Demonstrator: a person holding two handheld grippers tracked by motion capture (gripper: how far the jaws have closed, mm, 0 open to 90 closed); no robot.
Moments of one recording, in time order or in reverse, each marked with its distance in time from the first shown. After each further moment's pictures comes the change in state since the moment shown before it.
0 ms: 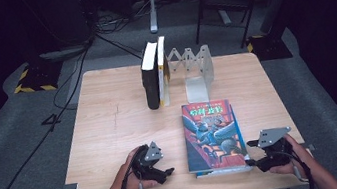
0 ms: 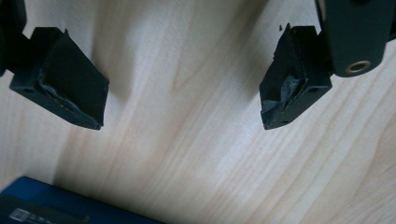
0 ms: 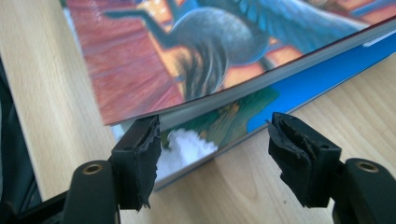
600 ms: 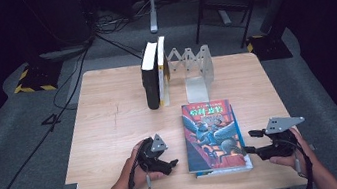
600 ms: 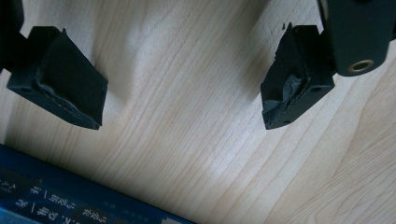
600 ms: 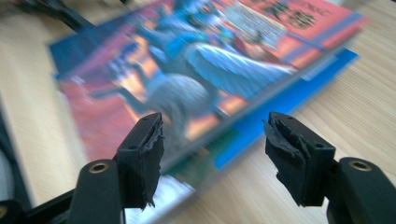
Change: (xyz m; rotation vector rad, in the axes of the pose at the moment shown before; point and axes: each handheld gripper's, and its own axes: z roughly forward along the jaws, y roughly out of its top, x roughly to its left) left arm 0.006 0.016 0.015 0.004 0.032 -0.030; right arm -0.012 0.011 -0.018 -0.157 -0.023 0.167
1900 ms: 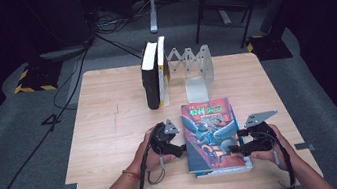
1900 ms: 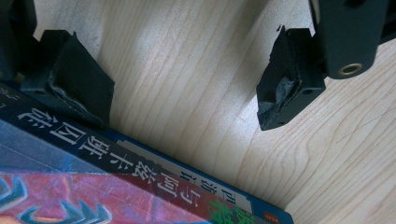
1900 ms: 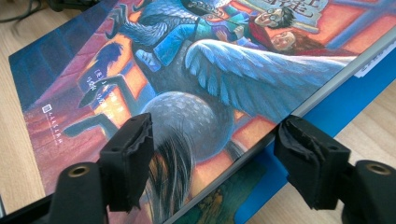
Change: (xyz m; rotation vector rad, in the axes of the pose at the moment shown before) left arm 0.019 0.041 0.038 -0.008 -0.002 -0.011; right arm -0.007 0.016 0.049 0.116 0.037 0.093
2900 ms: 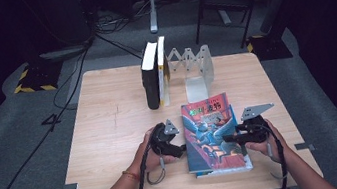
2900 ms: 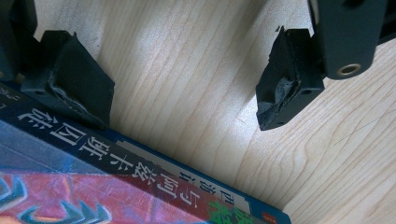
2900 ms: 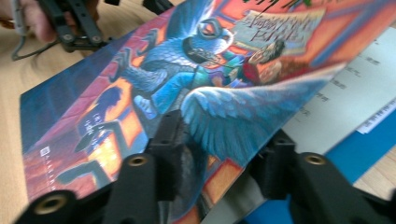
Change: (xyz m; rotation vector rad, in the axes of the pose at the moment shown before) left arm -0.001 -0.001 0.000 -0.002 0.007 -0.001; right arm -0.015 0.014 0.012 -0.092 0.076 -0.014
